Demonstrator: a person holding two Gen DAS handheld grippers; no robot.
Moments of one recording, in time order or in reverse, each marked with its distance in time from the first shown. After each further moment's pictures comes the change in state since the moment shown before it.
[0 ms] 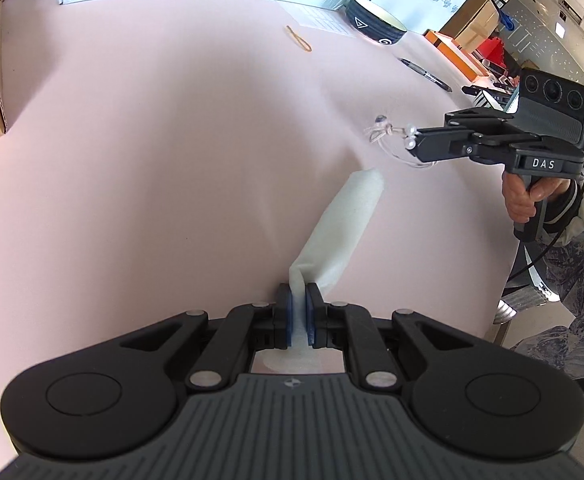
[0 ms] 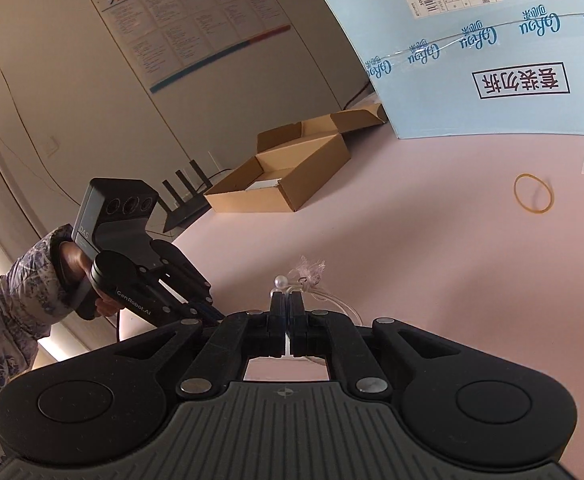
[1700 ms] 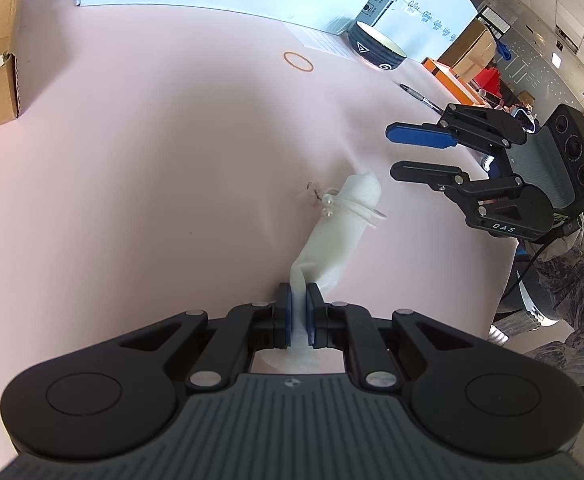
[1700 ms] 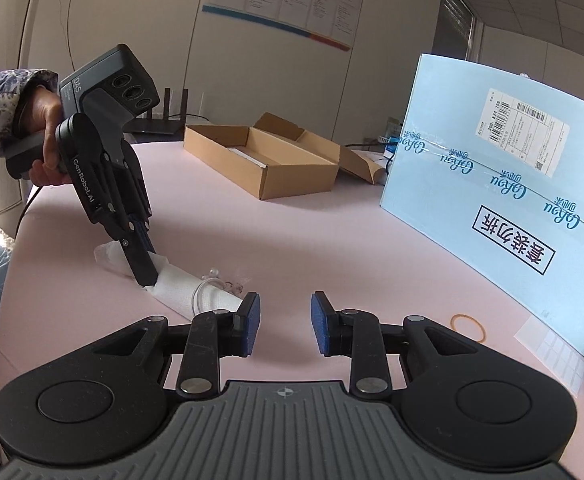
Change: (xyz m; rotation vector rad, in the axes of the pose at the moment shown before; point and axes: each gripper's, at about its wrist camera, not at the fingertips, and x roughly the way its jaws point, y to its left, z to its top) left arm 0.009 0.006 0.005 -0.034 -0.078 -0.028; right arm 0.004 0.049 -0.029 -0.713 -0.004 -0.285
